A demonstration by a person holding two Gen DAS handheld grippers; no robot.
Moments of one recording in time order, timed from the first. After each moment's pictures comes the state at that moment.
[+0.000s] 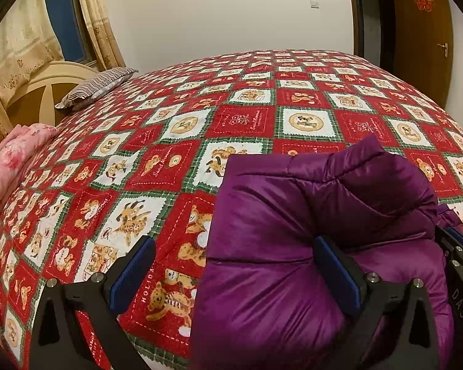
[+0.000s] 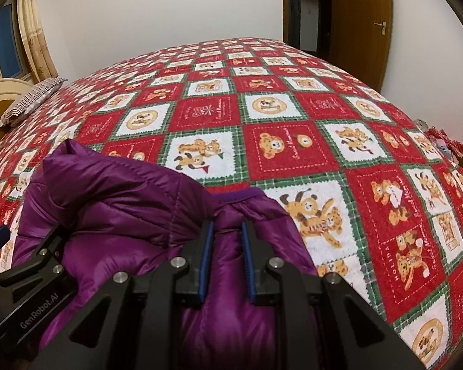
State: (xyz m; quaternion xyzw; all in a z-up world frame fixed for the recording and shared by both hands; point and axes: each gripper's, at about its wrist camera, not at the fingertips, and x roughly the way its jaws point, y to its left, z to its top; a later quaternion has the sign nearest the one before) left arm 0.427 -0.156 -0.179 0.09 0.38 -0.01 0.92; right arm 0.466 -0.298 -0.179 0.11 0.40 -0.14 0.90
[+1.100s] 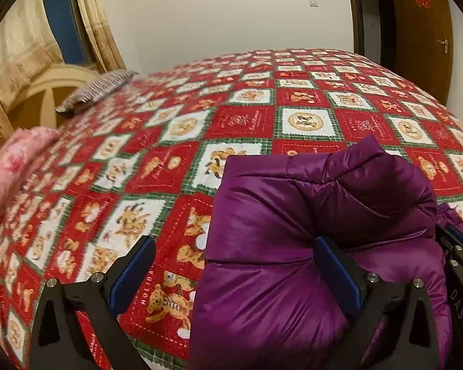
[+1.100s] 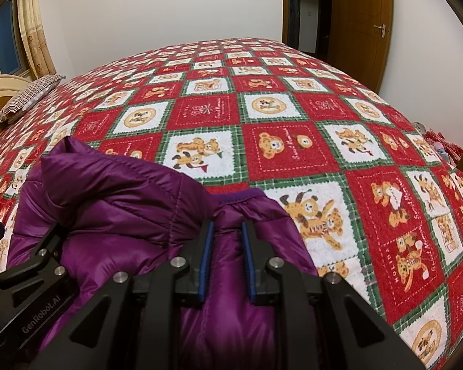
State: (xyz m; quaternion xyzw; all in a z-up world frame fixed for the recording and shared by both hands) left arm 0.431 -0.155 -0.178 0.08 0.39 -0.01 0.92; right arm 0.468 -0.297 -0.181 0.10 0.40 -0.15 0.90
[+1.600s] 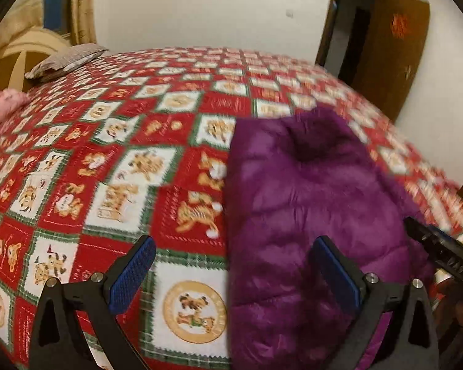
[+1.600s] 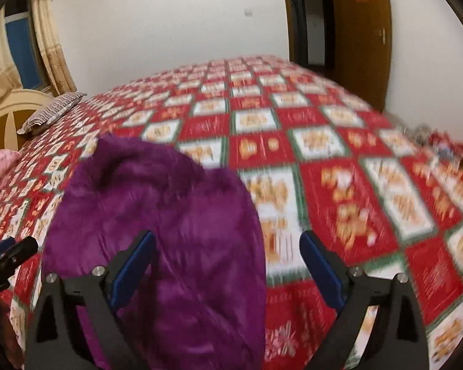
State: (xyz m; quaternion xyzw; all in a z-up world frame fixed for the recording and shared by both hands) left arm 0.347 -0.086 -0.156 0.01 0.41 -0.13 0.90; right arm 0.377 -0.313 -0.160 0.14 0.37 -0.10 0.91
